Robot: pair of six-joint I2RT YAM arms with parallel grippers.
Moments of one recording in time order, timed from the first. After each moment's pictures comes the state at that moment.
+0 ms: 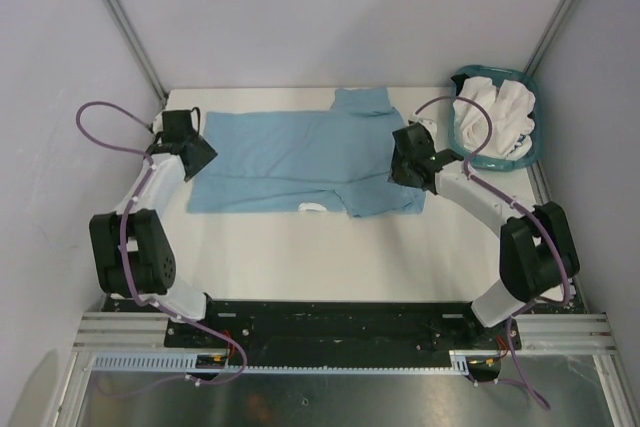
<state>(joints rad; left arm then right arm) 0.09 1.58 1.17 -0.45 -0.23 -0.64 0.44 1.61 1.18 -0.46 0.30 0.55</state>
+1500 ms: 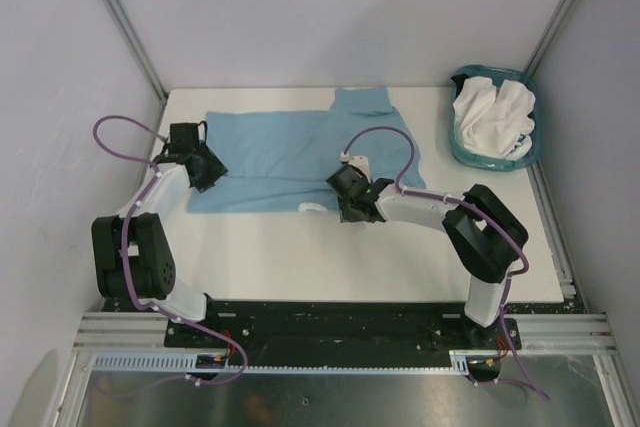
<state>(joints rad) 0.06 1.53 1.04 -0.44 -0.04 -0.63 0.82 1.82 1.15 -0.37 0.36 0.59</state>
